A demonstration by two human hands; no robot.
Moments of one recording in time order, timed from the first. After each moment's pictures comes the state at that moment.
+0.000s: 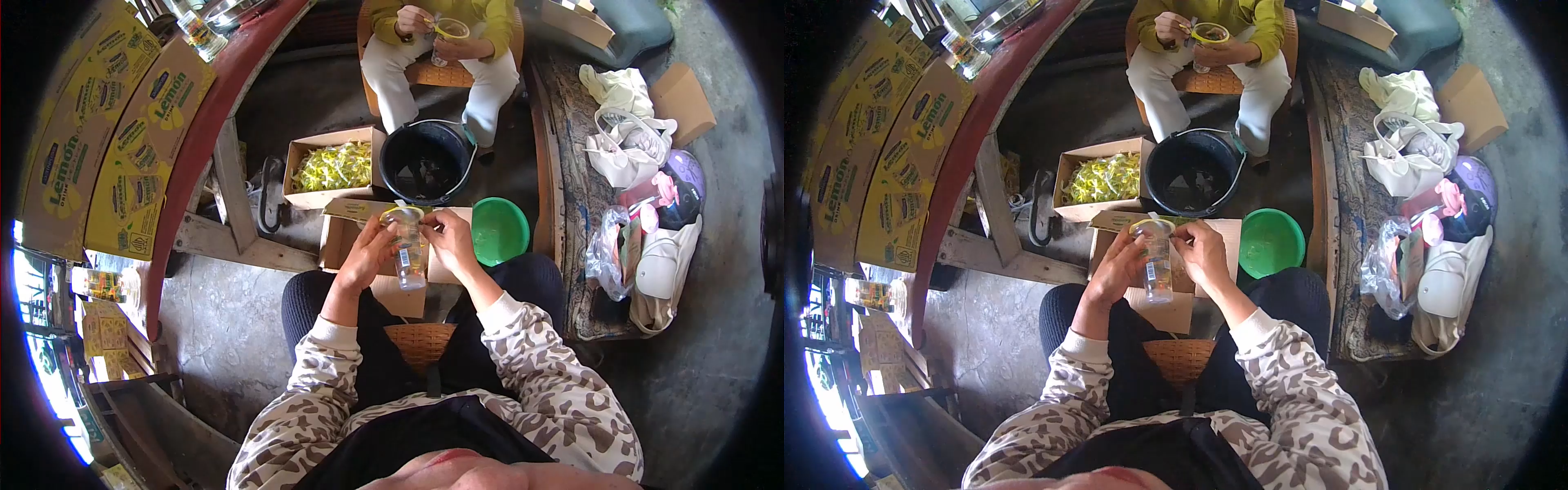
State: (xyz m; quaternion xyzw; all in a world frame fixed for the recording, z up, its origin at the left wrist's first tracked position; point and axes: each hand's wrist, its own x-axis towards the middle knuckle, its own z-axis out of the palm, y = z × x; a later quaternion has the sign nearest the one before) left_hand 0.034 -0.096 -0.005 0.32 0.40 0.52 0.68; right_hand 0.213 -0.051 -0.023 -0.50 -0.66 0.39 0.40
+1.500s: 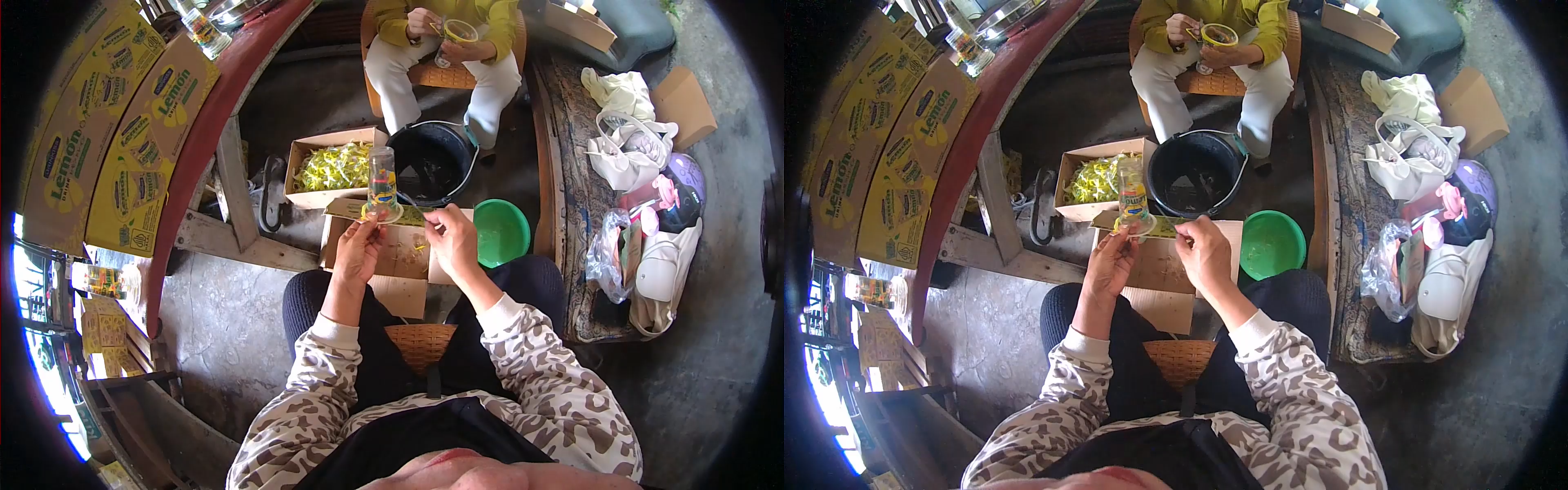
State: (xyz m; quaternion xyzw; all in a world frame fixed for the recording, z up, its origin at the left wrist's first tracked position) left_hand 0.018 -0.087 -0.028 0.10 0.41 0.63 0.65; right_hand 0.209 -0.054 -0.017 -0.49 -0.70 0.25 0.45
